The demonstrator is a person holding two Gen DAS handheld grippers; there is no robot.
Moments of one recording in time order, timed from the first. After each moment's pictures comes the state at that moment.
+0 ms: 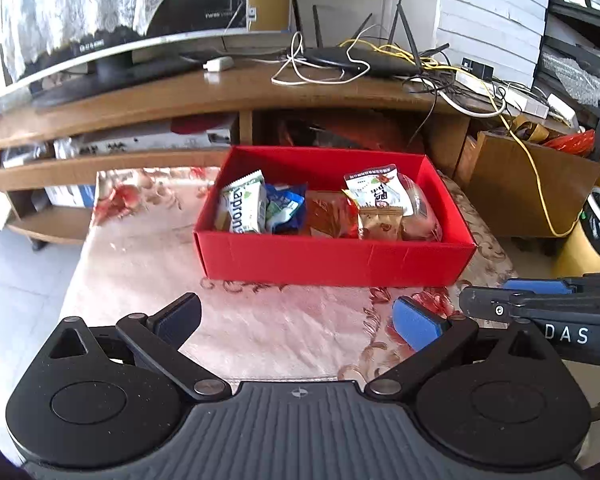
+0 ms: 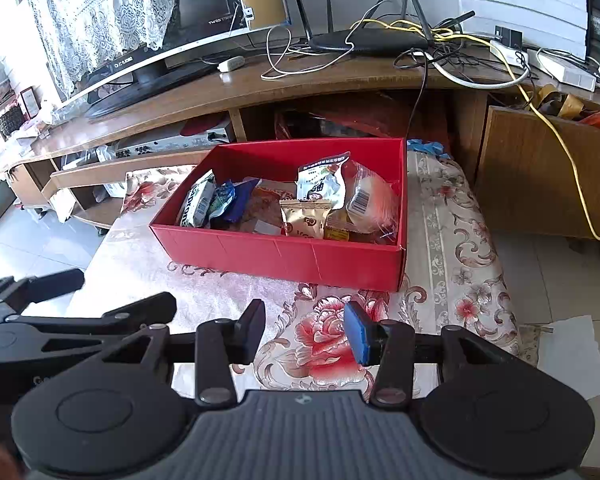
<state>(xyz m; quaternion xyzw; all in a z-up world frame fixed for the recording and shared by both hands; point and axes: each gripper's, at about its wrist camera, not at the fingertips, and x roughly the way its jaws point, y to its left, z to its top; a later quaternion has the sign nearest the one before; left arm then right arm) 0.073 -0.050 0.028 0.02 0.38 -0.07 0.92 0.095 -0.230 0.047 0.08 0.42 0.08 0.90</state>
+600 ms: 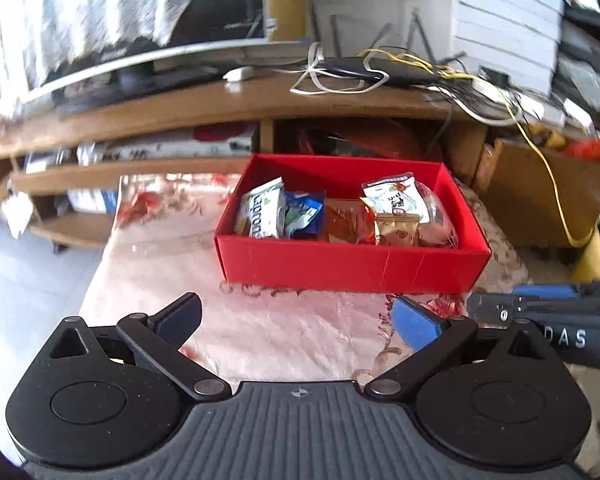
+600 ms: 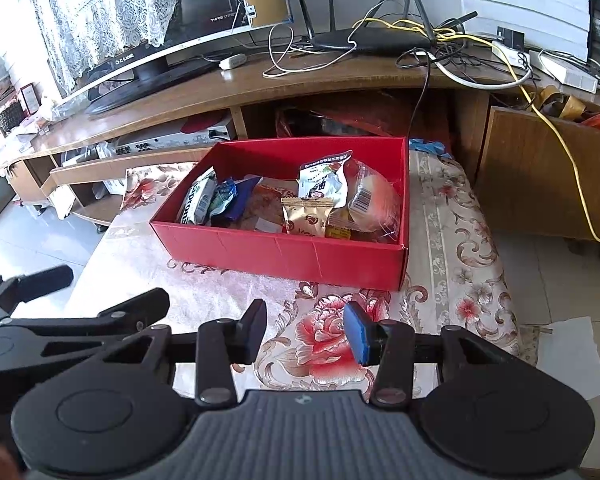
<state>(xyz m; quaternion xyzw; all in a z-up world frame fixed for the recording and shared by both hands) 0.065 -0.051 0.030 0.01 0.36 -0.03 0.93 0.095 -0.227 0.046 0.07 0.42 0.08 0.90</state>
